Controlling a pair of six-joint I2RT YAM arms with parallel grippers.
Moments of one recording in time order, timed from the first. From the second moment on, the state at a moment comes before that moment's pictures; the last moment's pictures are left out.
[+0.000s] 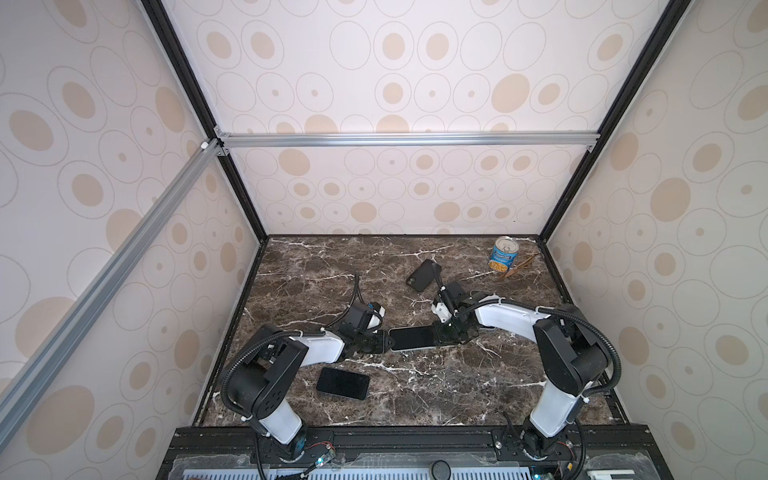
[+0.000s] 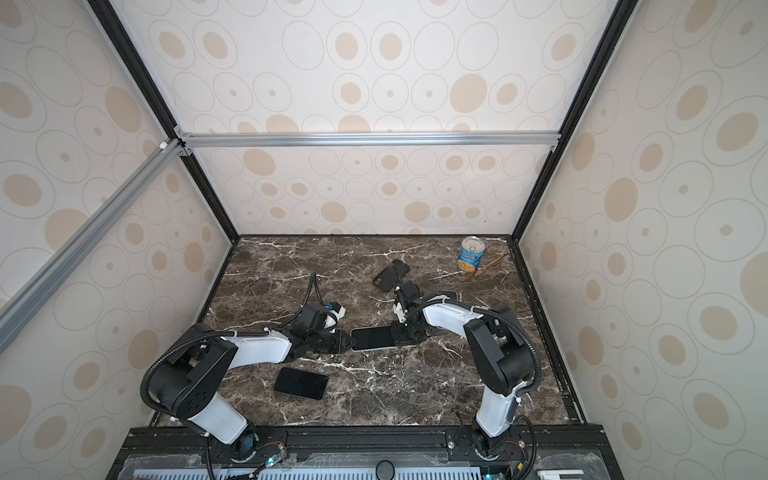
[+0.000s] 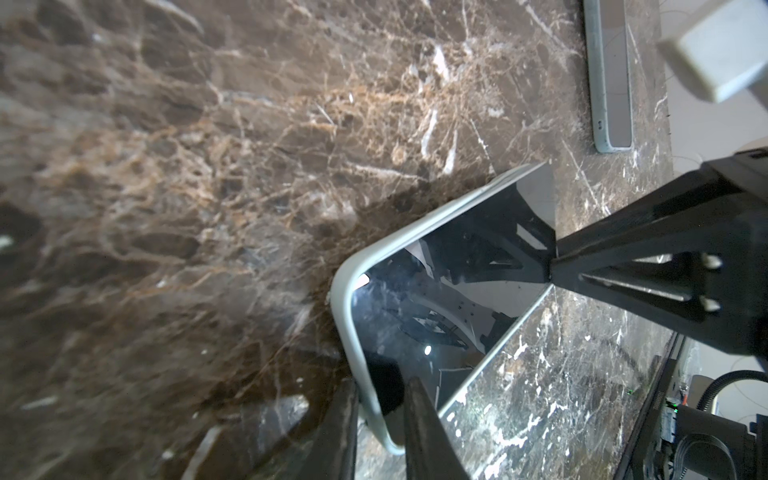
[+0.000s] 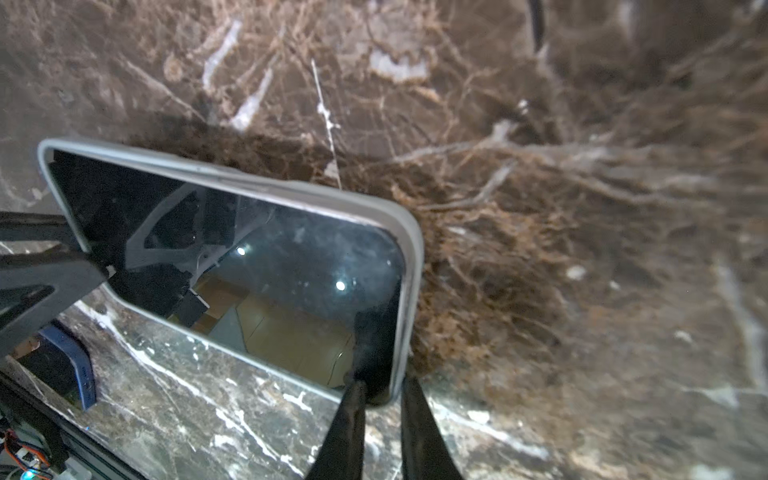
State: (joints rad) left arm -0.57 1.63 0.62 0.12 0.38 -0.54; right arm 0.54 1.78 1.05 -0.62 -0.27 0.35
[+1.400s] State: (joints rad) left arm -0.57 1.61 0.65 0.05 0.35 -0.54; right arm 0.57 1.70 1.05 -0.72 -0.11 0.35
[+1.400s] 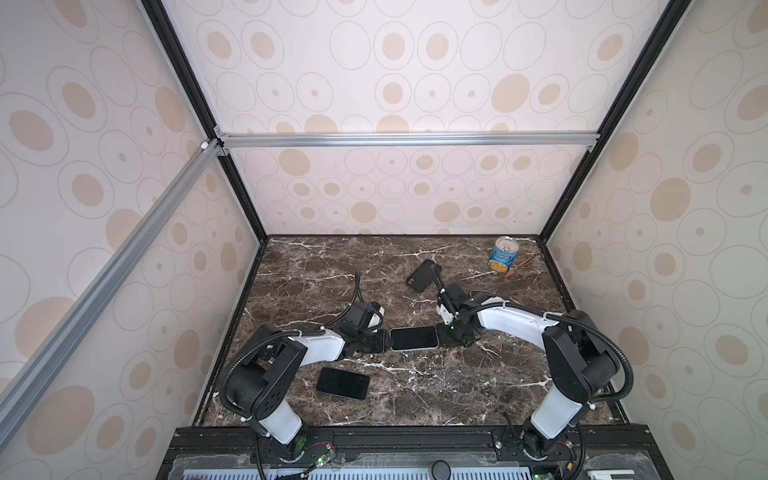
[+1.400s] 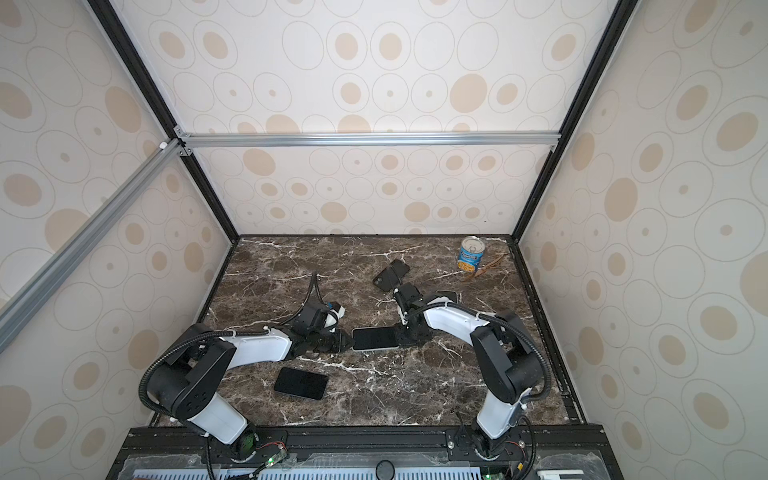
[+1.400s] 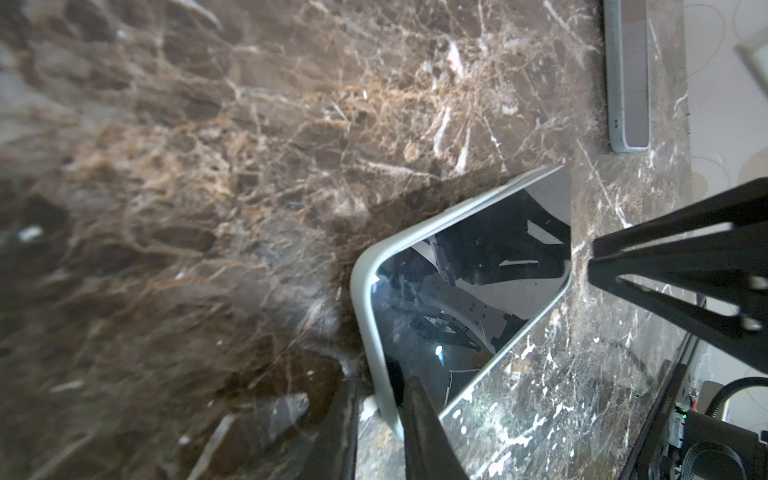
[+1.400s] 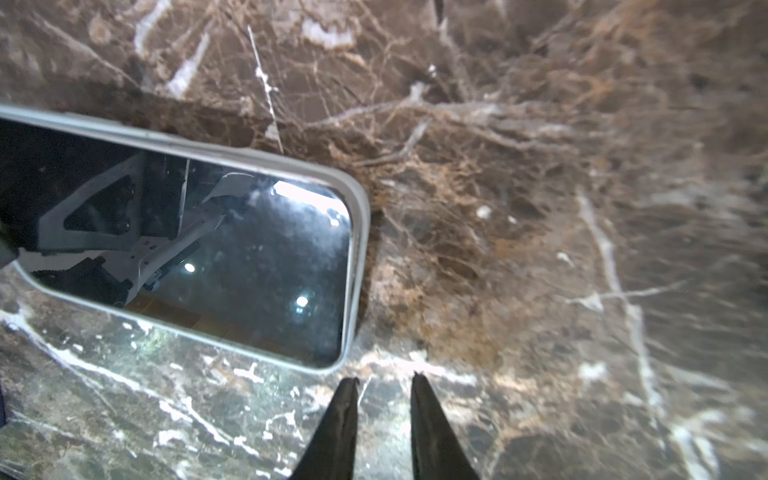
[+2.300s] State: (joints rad) left arm -0.56 1.62 0.69 0.03 0.33 -0.53; right arm 0.54 1.64 1.07 -0.70 -0.14 0.35
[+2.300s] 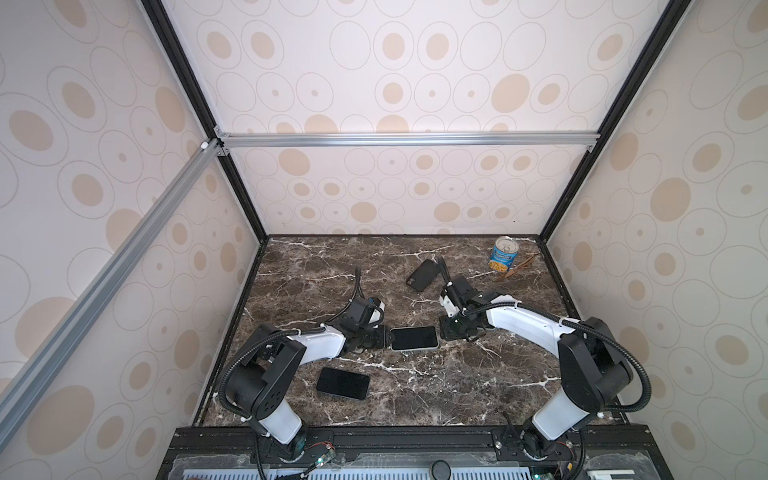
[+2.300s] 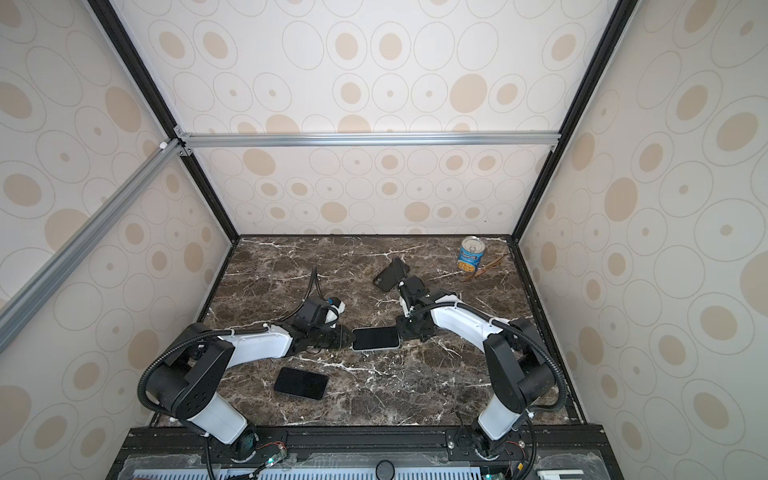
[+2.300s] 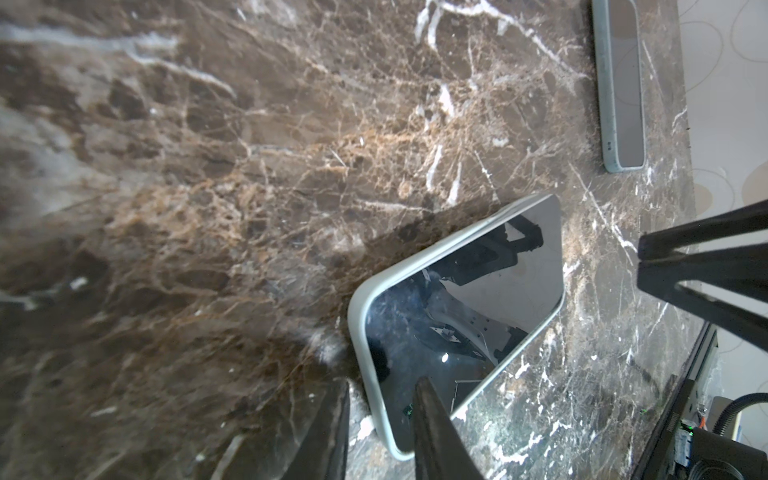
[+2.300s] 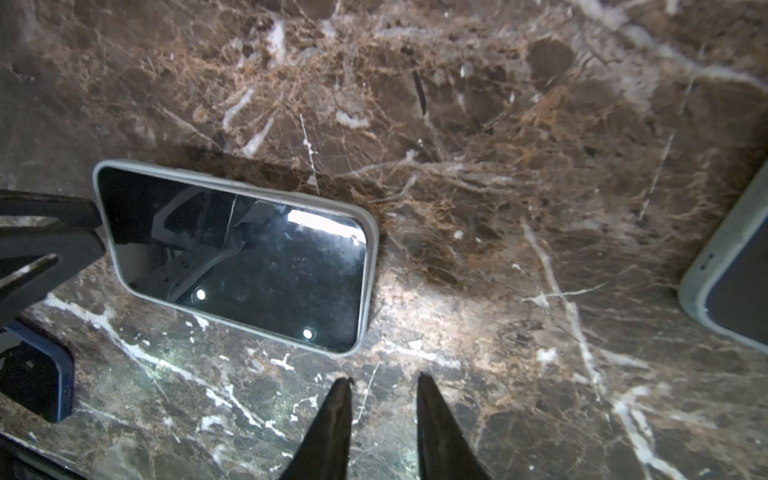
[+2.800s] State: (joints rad) left arm -0.56 1.65 0.69 0.05 0.34 -0.53; right arm 0.52 1.74 1.13 -0.63 -0.18 0.33
